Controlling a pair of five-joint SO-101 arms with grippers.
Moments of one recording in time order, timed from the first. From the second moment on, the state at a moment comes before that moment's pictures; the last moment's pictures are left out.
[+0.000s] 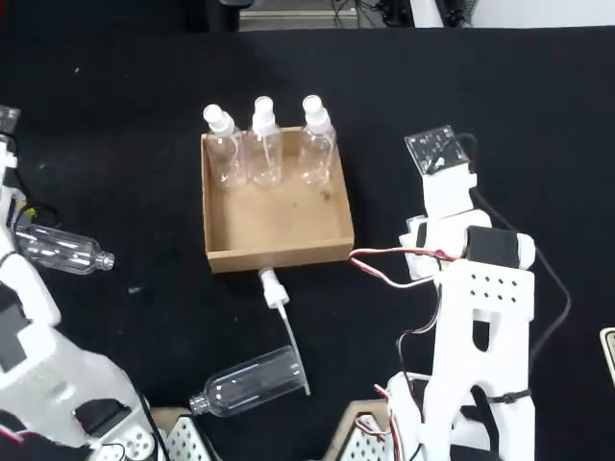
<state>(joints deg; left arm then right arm) -45.5 10.4 7.3 46.8 -48.0 10.2 -38.4 41.8 72.9 22.4</state>
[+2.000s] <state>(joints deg) -43.7 3.4 5.6 79.4 -81.1 10.2 -38.4 41.8 72.9 22.4</state>
